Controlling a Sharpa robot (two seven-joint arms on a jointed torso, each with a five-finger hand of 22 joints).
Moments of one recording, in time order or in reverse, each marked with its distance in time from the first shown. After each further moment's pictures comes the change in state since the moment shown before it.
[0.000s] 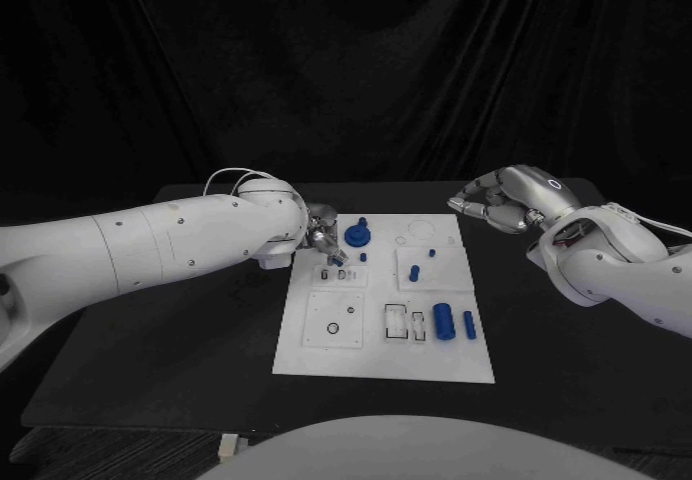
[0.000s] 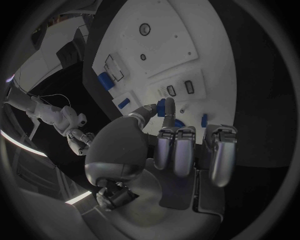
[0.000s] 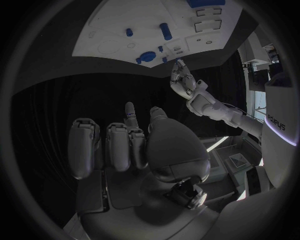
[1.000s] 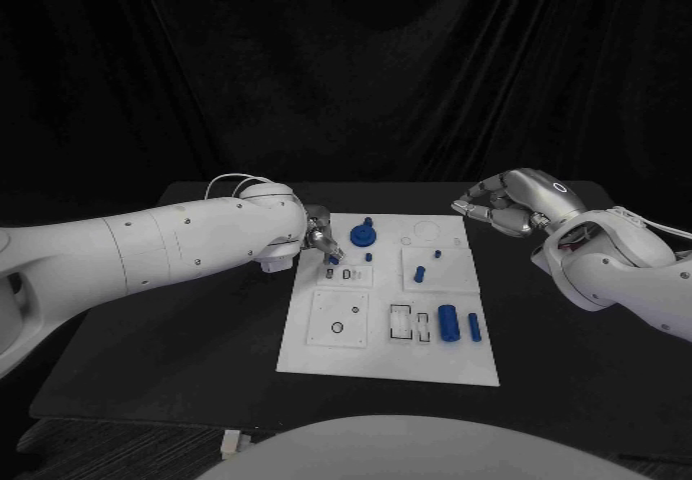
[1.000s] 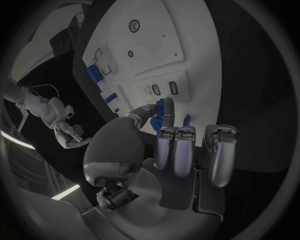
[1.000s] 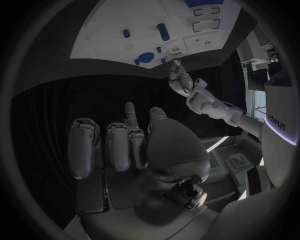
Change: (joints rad) left arm -0.022 -0.003 -0.001 -0.020 0.048 -0.068 -0.095; left_hand -0.063 -0.005 0.068 -0.007 0.020 0.018 -0.004 0.004 0.008 0.001 -0.006 0.000 0.000 0.000 -0.007 0.000 0.000 0.000 0.000 -0.007 0.000 0.000; right arm 0.000 0.007 0.000 0.002 0.000 0.013 -0.006; right_hand 0.004 0.004 0.000 0.000 -0.004 0.000 0.000 -0.004 -0.001 0.000 0.000 0.000 0.000 0.000 0.000 0.000 -0.003 0.000 0.000 0.000 0.000 0.000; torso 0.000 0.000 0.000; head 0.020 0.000
